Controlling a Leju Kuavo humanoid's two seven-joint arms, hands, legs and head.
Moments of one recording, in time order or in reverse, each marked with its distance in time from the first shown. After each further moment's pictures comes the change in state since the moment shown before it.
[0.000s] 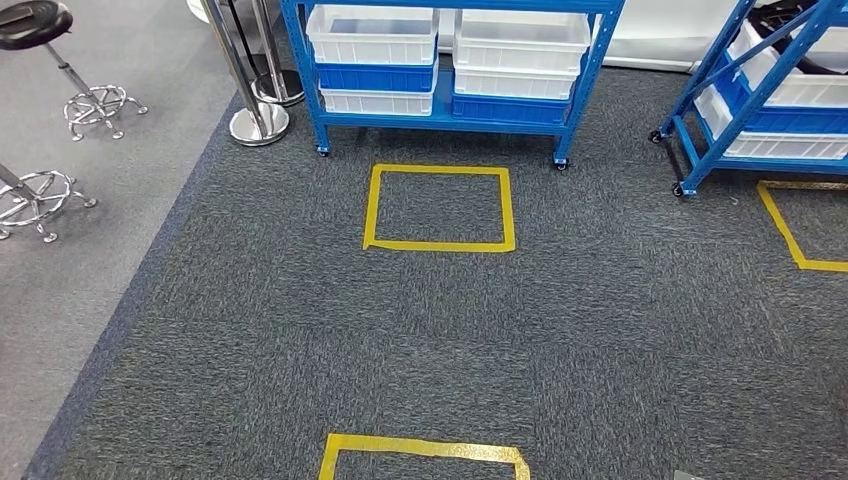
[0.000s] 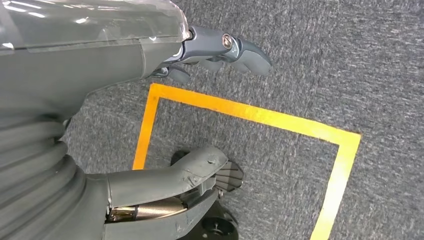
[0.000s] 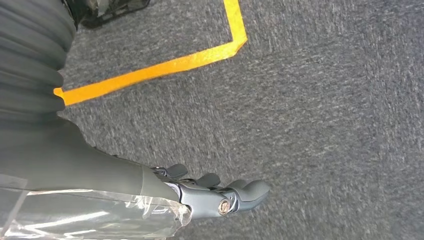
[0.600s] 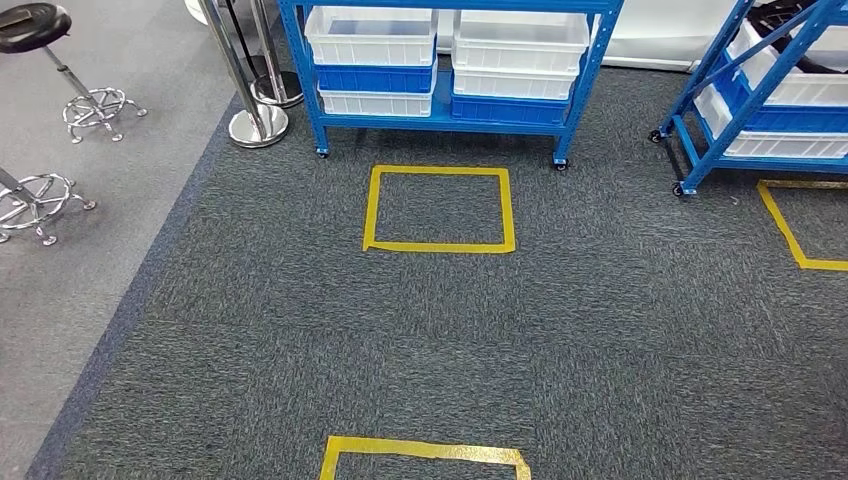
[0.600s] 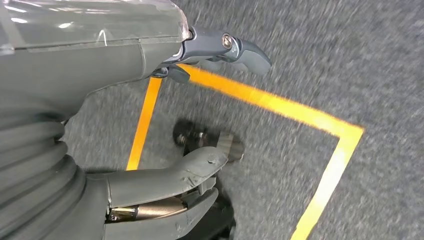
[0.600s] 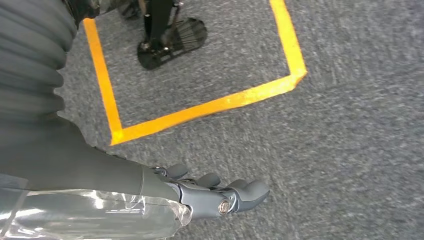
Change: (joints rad) left arm -0.001 0.005 0.056 0.000 0.060 -0.097 0.041; right arm 0.008 0.026 -0.051 0.120 0.049 0.038 0.084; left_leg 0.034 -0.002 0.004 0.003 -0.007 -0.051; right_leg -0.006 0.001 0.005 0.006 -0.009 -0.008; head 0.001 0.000
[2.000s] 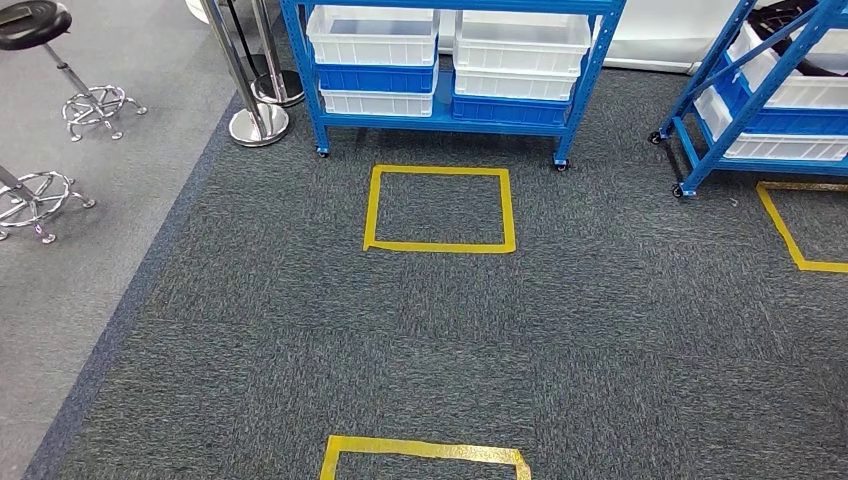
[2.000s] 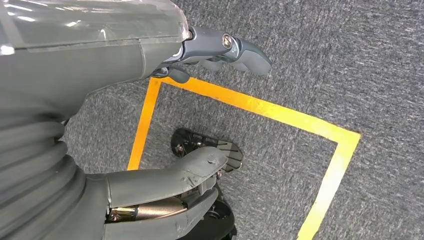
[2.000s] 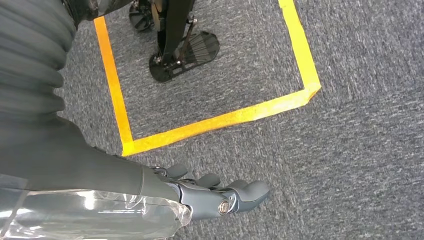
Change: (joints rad) left arm 0.001 0.002 -0.003 0.000 -0.012 0.041 -0.023; right arm -0.001 0.039 -0.031 0.027 0.039 -0.013 -0.014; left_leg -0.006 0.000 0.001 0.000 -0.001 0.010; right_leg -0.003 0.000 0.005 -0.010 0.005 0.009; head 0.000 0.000
